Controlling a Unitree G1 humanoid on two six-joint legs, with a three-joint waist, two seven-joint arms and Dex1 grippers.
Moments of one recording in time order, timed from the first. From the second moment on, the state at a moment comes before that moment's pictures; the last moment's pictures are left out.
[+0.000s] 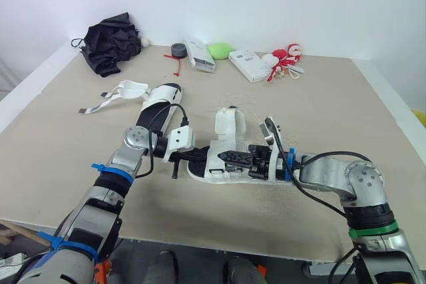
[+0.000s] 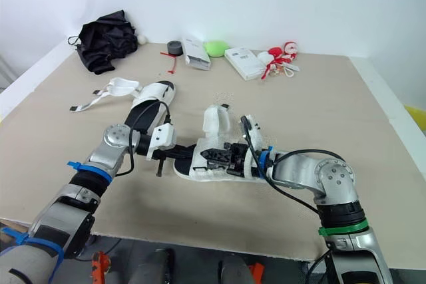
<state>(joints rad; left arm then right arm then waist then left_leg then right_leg) -0.77 0.35 -0.24 0.73 -0.04 -0.26 -1.36 -0.46 -0.58 0.04 -0.12 1.95 1.12 -0.35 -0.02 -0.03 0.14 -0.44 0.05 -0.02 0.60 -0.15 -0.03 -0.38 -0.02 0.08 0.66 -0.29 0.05</state>
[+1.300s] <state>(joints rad) -0.77 0.35 -0.24 0.72 -0.05 -0.25 -1.37 -0.48 -0.64 0.07 -0.10 1.94 1.11 -0.33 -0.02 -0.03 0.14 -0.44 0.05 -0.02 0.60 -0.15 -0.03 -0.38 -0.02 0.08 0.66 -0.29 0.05</state>
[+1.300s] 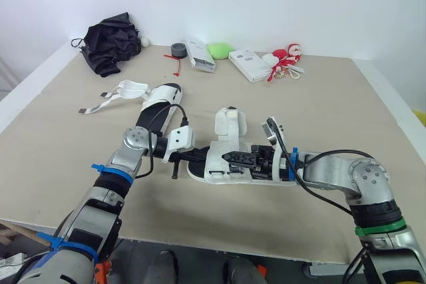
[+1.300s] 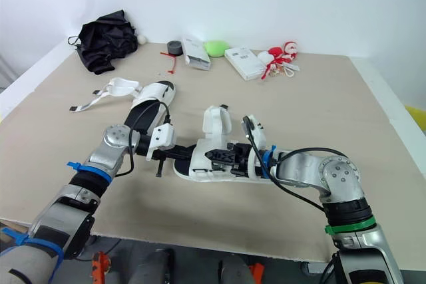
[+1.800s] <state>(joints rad) -0.77 0.35 -0.24 0.72 -0.05 -0.24 -1.37 -0.44 -0.64 0.07 -0.16 1.71 1.14 -0.11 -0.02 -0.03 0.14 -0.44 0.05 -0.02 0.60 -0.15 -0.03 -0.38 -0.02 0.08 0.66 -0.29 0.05</state>
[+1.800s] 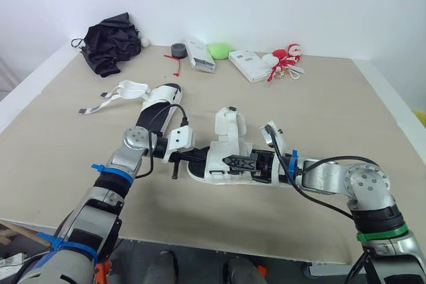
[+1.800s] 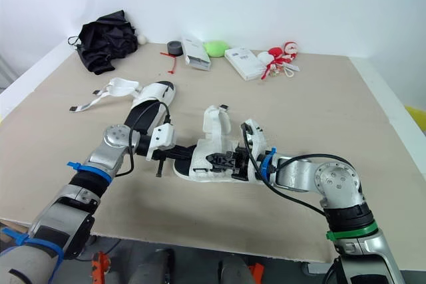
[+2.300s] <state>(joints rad) -0.76 0.35 -0.24 0.71 -0.05 -0.24 -1.38 -0.45 -0.65 0.07 -0.23 1.48 1.18 0.10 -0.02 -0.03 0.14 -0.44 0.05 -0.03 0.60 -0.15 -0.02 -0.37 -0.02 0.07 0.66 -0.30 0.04</state>
